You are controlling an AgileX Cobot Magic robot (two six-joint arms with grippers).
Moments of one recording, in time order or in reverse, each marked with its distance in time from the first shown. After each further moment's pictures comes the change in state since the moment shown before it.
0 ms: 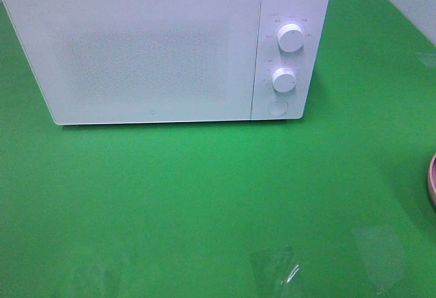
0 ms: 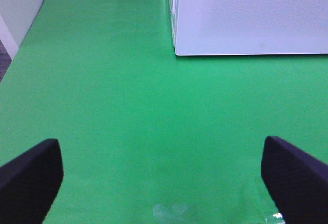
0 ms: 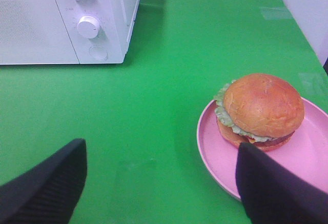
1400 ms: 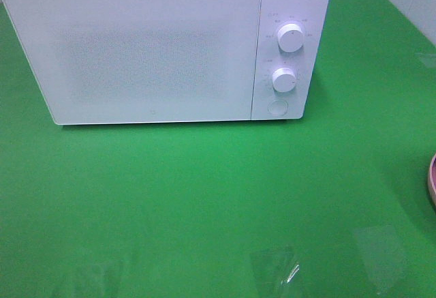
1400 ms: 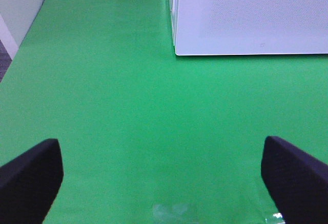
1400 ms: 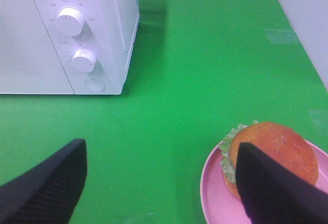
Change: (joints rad) left arm 0.000 0.000 0.000 0.000 0.000 0.000; right arm 0.000 0.407 -0.048 -0.012 -0.340 -0.004
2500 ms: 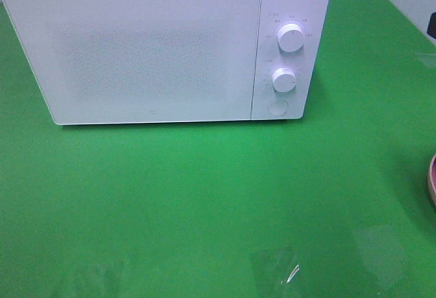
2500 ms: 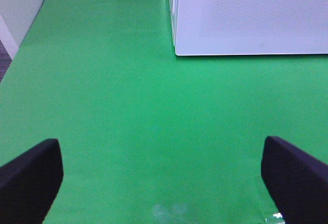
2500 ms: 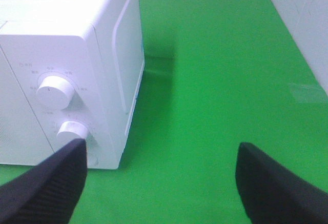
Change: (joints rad) left arm 0.000 0.000 0.000 0.000 0.000 0.000; right arm 0.000 0.501 0.011 -0.016 -0.640 0.000
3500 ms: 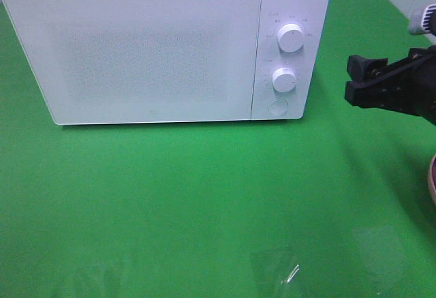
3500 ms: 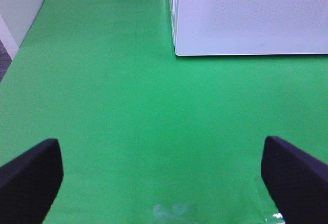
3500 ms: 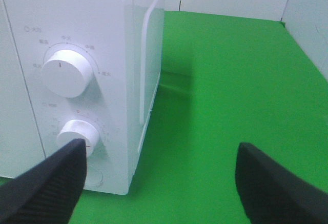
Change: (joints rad) left arm 0.000 0.000 0.000 0.000 0.000 0.000; right arm 0.297 0.472 0.184 0.458 -0.820 -0.409
